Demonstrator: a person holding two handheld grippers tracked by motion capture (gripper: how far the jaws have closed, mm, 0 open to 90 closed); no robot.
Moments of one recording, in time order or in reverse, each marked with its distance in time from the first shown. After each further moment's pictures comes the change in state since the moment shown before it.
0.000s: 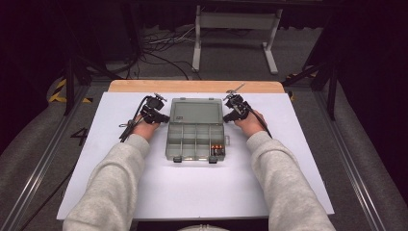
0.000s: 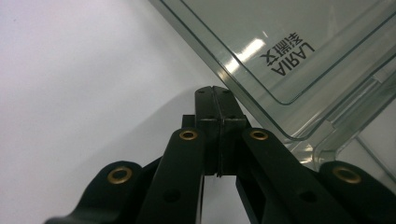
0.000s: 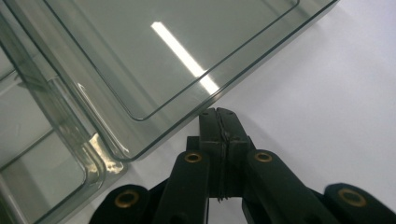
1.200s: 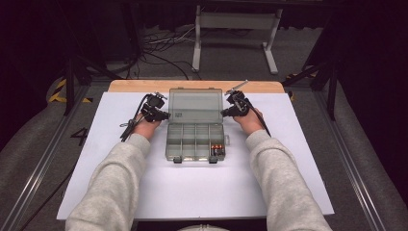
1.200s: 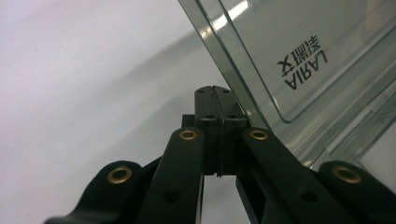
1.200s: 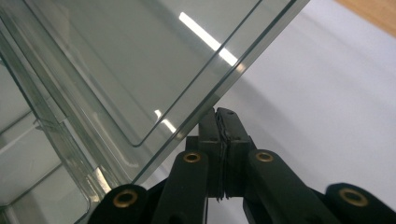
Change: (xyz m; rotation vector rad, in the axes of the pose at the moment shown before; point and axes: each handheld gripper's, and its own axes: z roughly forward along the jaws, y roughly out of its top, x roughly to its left) left arm -0.001 0.004 -0.004 -0.059 0.018 0.006; right arm -0.006 0.005 -0.007 -0.132 0.012 0.016
